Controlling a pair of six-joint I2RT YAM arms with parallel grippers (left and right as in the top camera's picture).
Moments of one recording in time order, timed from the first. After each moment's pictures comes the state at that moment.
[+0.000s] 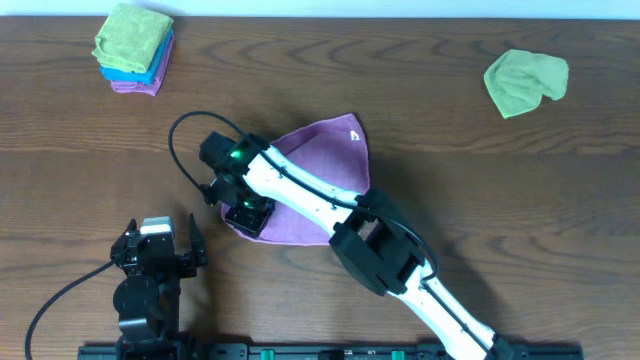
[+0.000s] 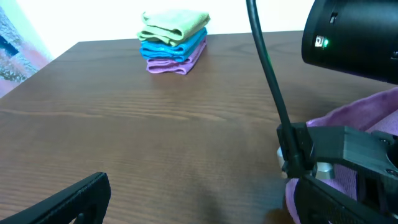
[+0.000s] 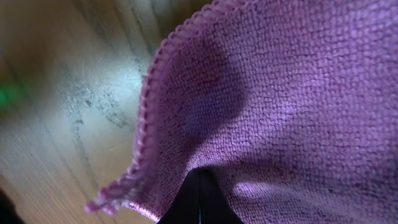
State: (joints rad) left arm 0.09 0.01 0.12 -0.40 -0.05 0.09; right arm 0.93 2.52 2.16 -1.26 -0.28 -0.19
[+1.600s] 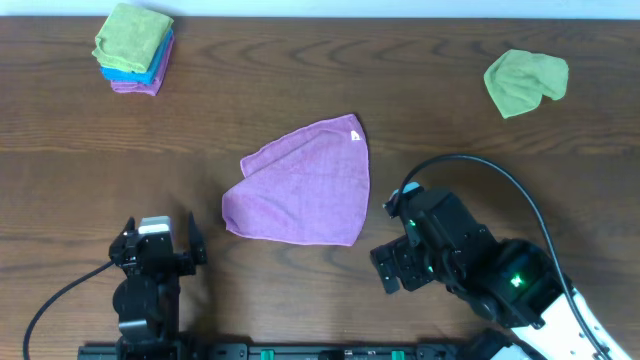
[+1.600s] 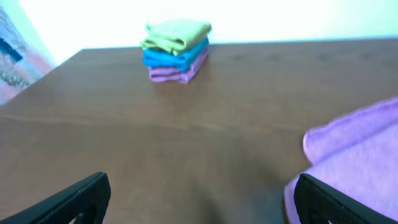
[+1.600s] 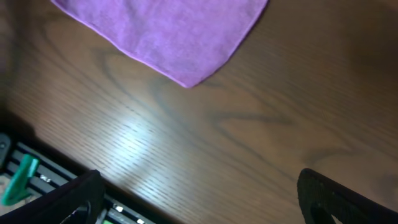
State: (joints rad) left arm 0.09 0.01 0.11 -0.34 -0.04 0.06; right arm 0.71 1.00 1.02 -1.12 -0.02 0.28
